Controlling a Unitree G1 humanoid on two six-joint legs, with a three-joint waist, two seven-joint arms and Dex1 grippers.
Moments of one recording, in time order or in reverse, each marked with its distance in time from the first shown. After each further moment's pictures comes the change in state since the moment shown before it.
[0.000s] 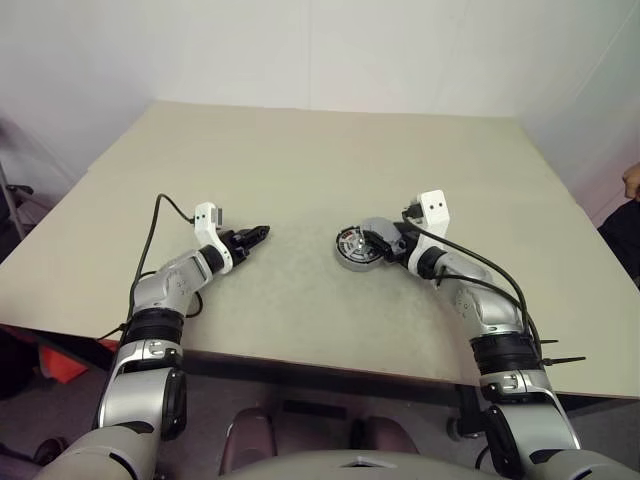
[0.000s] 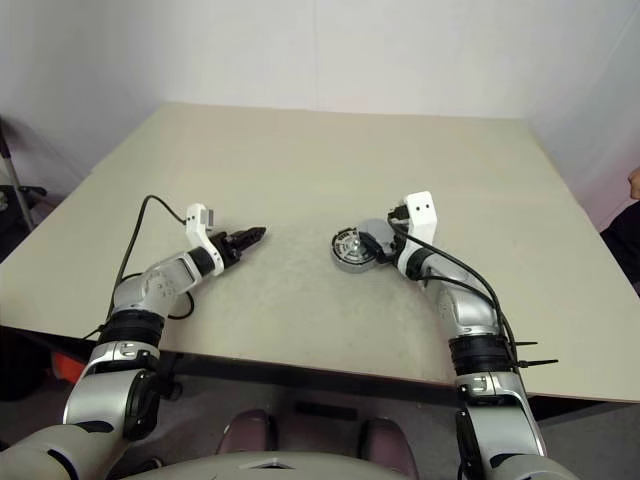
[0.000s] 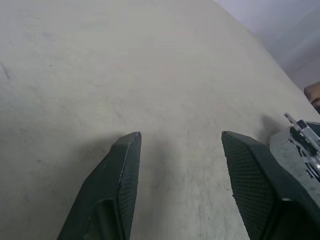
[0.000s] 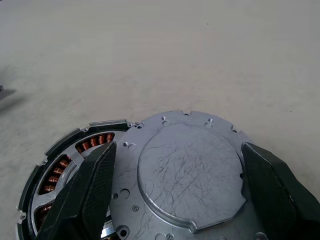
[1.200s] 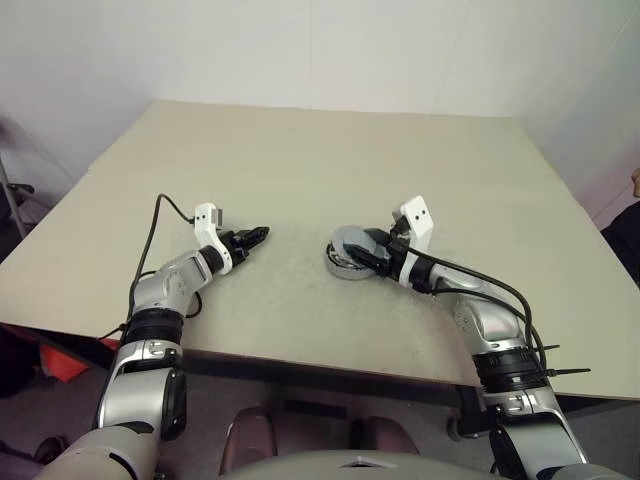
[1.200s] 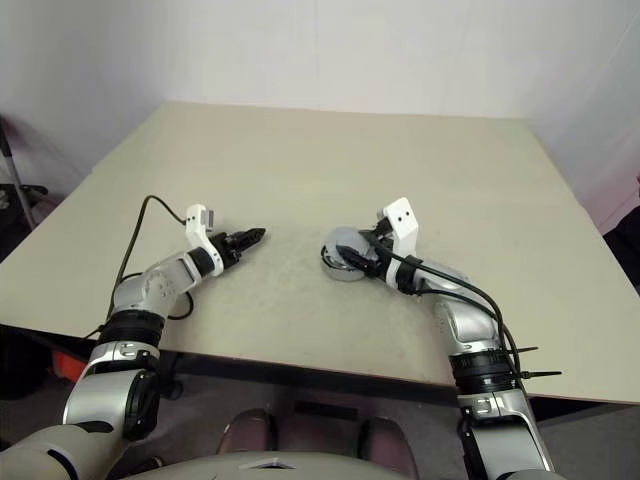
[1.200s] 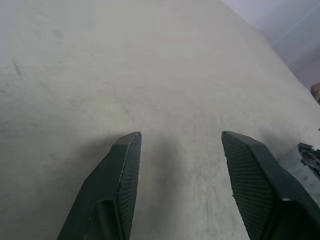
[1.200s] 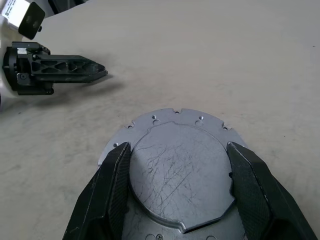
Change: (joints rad) left arm 0.001 0.000 0.000 0.001 0.015 -0.002 0.002; right arm 0.088 -0.018 0.081 -0.194 0.016 0.008 0.215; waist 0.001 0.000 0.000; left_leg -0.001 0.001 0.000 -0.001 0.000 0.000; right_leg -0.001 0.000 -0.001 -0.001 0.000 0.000
